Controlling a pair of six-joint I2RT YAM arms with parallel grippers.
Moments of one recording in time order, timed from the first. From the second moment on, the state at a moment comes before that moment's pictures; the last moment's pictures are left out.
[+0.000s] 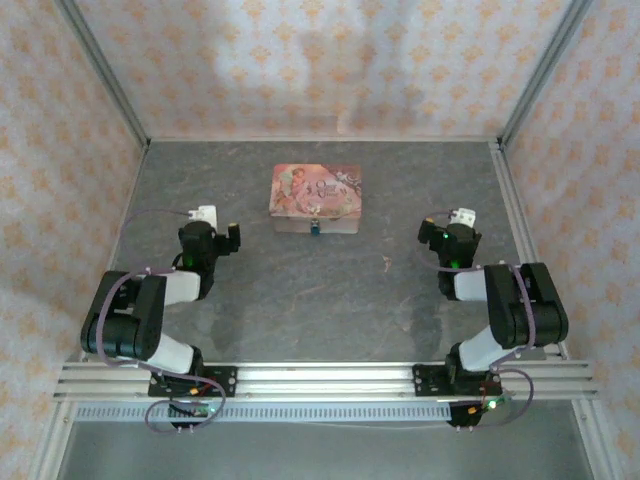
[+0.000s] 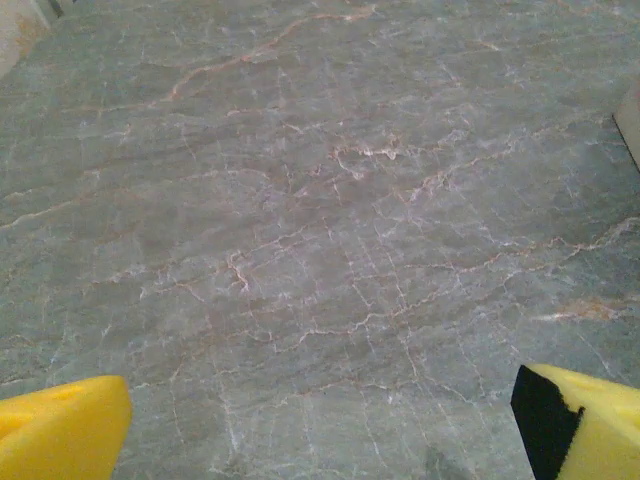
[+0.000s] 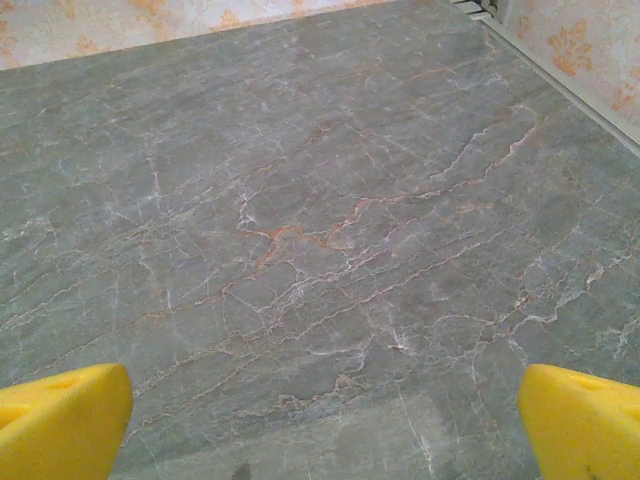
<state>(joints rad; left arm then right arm) -0.03 1.48 0.41 0.59 -0.21 -0.05 0.04 1.54 0.38 0.73 0.22 0.18</state>
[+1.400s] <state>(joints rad) -0.02 1.28 0.80 0.03 -0.25 -0.34 0.03 1.06 0.56 0.28 0.19 0.53</state>
